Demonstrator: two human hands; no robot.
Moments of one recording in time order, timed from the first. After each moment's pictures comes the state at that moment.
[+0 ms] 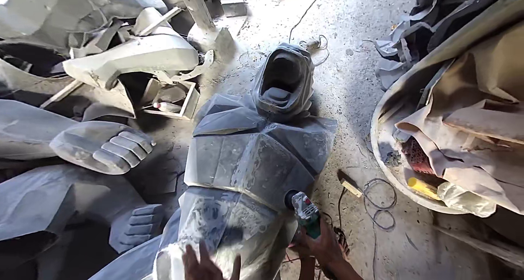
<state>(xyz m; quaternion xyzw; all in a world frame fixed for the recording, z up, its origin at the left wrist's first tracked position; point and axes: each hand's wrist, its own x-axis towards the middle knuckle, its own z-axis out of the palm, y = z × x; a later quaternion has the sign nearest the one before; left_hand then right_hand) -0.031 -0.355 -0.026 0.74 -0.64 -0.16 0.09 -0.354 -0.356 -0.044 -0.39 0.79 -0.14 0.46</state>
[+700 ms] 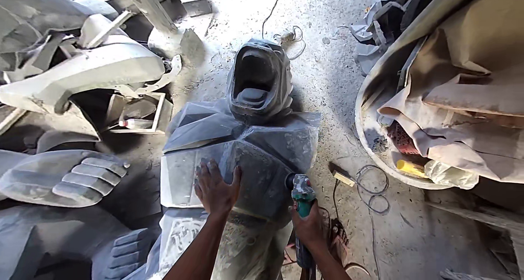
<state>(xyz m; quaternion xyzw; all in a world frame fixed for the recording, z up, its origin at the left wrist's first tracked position) -0.135 -0.607 -0.080 0.74 -0.66 -0.12 0.07 -0.344 -0.416 -0.053 -0.18 0.86 -0.24 0.41</state>
